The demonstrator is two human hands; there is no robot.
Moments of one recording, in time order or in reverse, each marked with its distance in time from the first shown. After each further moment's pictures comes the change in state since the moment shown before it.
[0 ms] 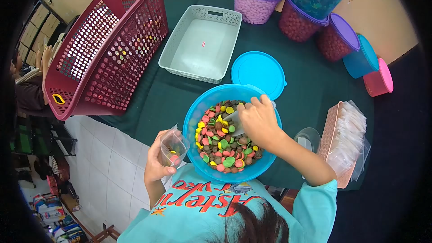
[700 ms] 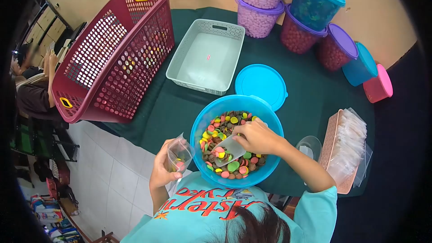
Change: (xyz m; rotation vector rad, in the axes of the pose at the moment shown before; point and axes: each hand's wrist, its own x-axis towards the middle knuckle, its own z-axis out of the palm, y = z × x) left_hand -0.004 0.001 -0.004 0.037 -0.014 0.030; right_hand 0.000 -0.002 -0.005 0.665 -0.355 0.001
